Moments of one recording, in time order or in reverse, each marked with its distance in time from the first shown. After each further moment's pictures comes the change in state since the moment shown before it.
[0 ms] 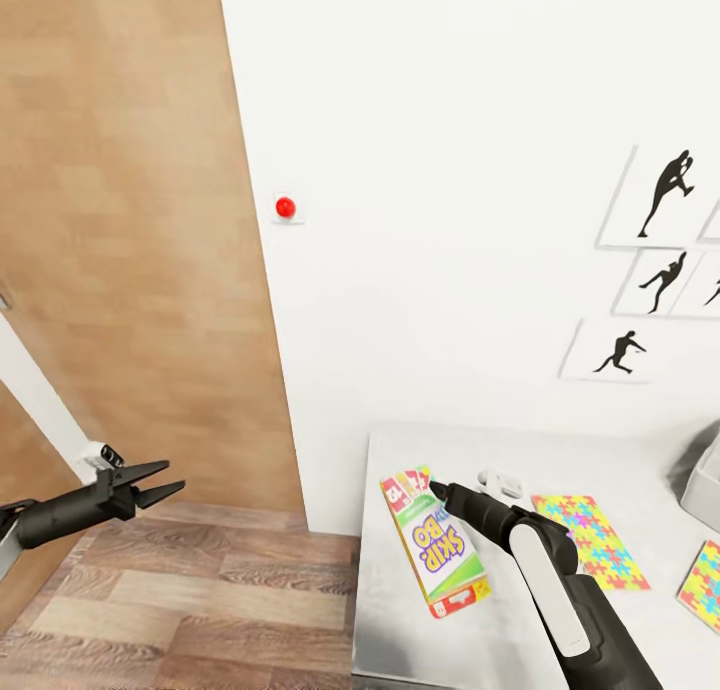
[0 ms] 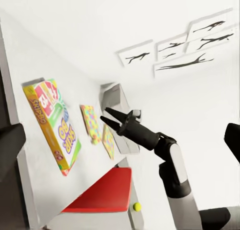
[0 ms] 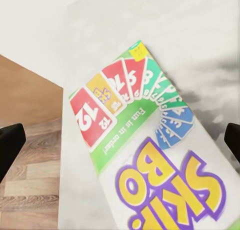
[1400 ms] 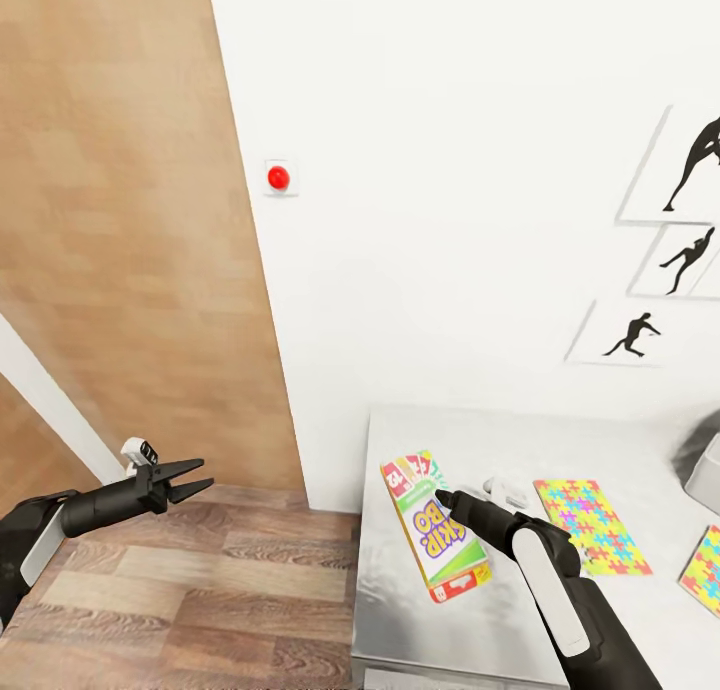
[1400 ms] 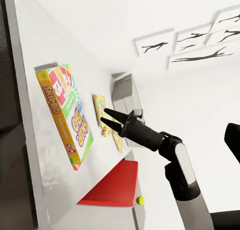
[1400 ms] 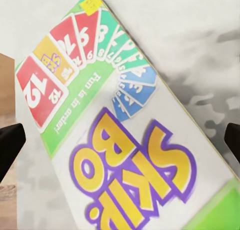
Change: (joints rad) left arm -0.024 -0.091 -0.001 -0.028 -0.037 0.000 0.087; right arm 0.000 -0.002 -0.026 0.059 0.001 -0.006 0.000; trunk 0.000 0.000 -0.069
